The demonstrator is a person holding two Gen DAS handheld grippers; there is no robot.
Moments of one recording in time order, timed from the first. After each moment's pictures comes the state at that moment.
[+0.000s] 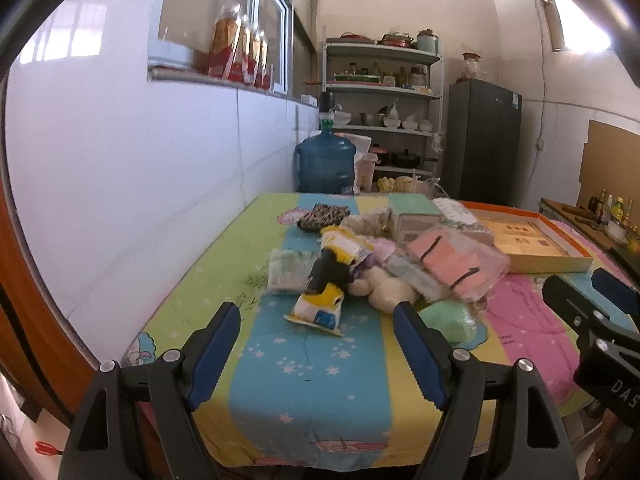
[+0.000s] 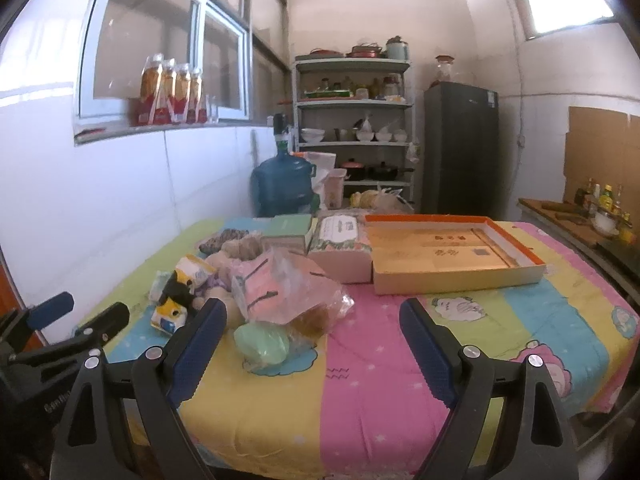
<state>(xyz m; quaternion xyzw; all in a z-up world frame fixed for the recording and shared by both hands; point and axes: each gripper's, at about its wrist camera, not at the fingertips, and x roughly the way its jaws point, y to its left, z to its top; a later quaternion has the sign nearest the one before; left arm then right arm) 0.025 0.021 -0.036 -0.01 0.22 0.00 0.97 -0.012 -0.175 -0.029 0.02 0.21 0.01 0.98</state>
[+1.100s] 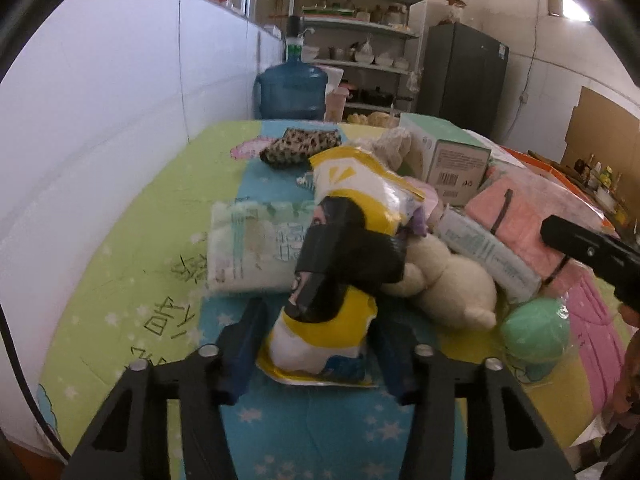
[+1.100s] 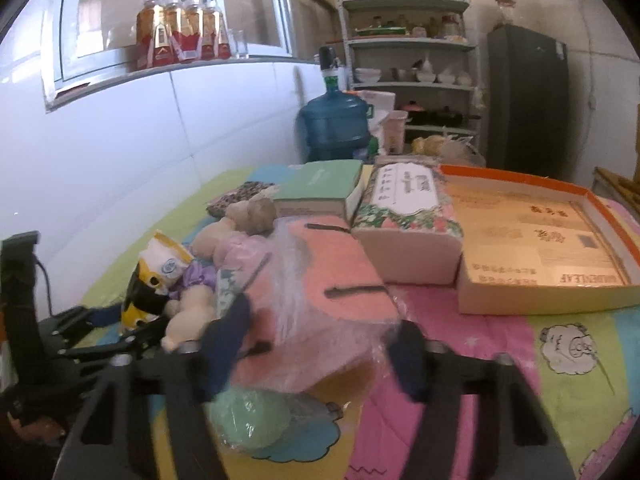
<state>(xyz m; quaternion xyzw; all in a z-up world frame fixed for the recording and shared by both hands) 0.157 0.029 -0.105 0.01 0.36 -0.08 0.93 0.127 -0.186 -0.068 0.04 0.31 0.13 0.94</state>
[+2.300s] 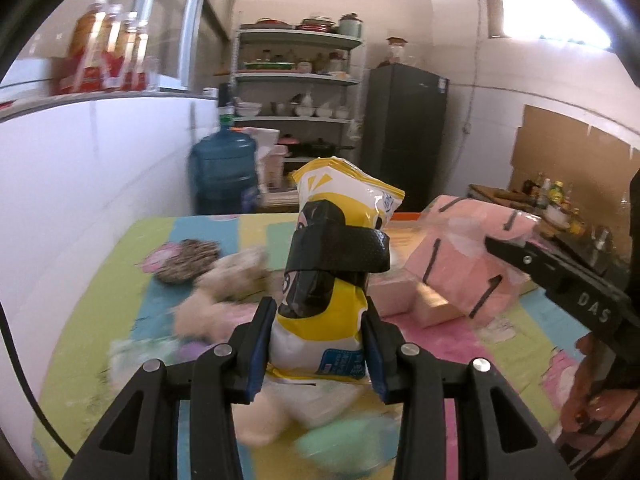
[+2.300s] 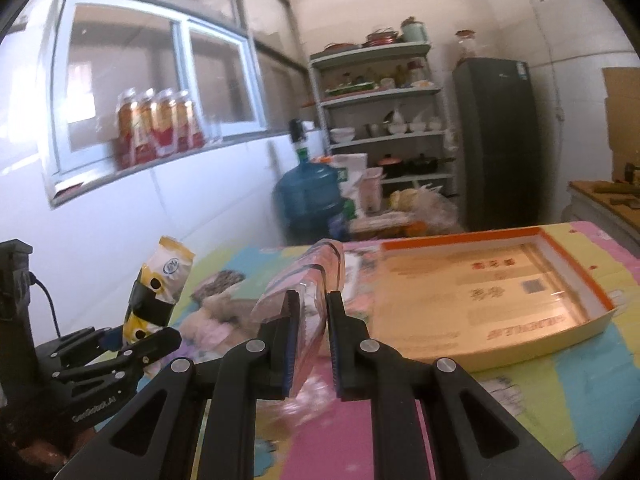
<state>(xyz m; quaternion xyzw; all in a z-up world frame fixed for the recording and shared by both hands) 0.144 -0.083 -0.012 0.01 0.27 -0.17 0.95 0.101 -0.276 -0.006 0.09 0.20 0.08 0.97</state>
